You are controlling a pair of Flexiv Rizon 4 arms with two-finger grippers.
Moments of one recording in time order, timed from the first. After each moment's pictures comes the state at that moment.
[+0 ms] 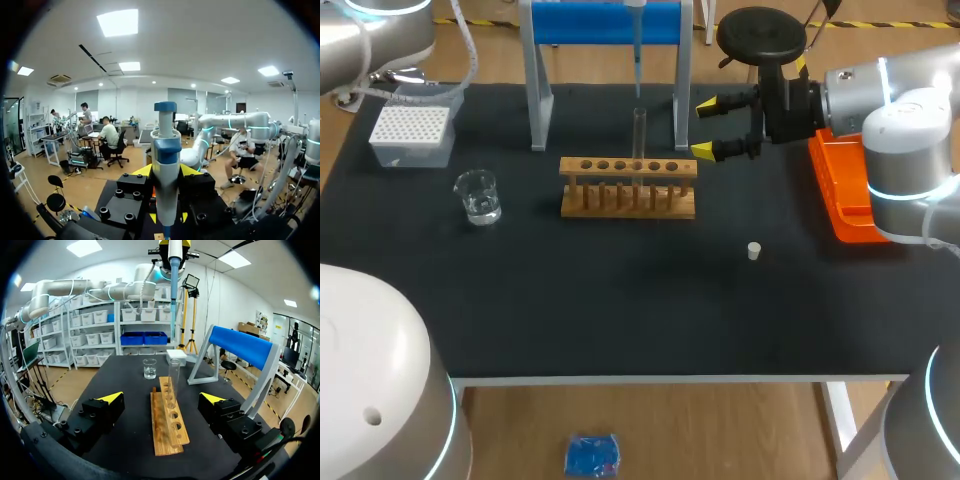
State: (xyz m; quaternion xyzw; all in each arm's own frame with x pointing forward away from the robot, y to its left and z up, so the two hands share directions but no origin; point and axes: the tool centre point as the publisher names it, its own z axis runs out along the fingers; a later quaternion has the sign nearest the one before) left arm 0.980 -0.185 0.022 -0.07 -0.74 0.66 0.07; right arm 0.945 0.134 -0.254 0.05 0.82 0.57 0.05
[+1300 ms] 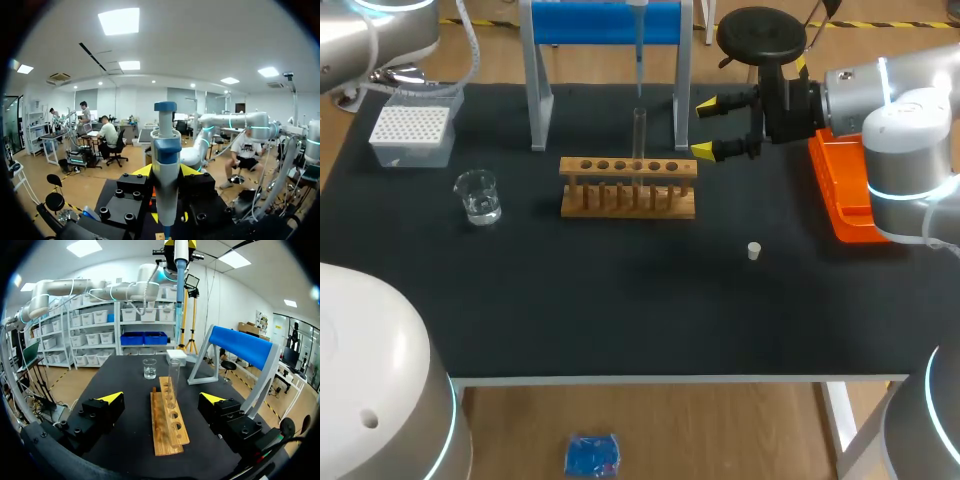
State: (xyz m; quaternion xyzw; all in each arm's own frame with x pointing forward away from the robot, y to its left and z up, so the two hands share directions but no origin) left arm 0.988 -0.187 0.018 -0.07 -0.74 0.66 0.08; right arm 0.945 0.134 -0.254 0.05 0.82 0.57 0.05
